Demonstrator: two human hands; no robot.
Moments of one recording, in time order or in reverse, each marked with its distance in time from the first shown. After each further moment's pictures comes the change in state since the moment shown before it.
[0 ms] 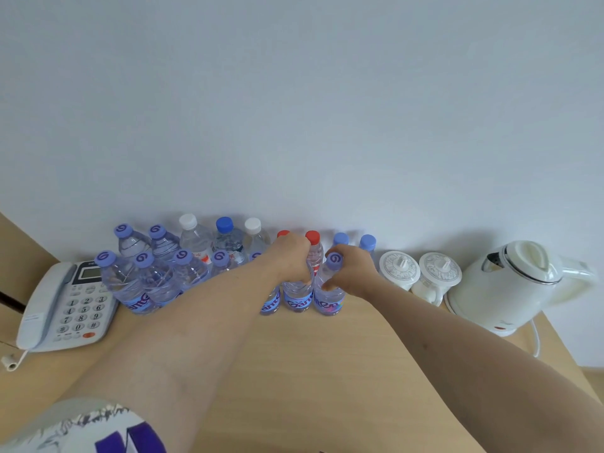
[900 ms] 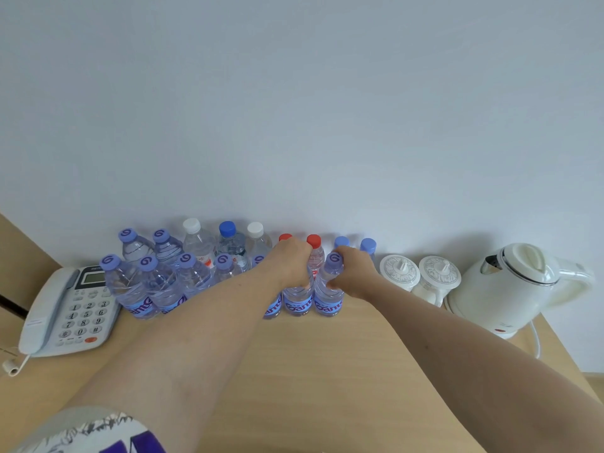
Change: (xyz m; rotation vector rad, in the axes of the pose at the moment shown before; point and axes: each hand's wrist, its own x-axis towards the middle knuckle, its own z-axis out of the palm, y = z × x) left_hand -0.011 0.000 0.001 0.065 0.052 0.040; right_hand -0.008 -0.010 -0.006 -0.060 -0.019 0.007
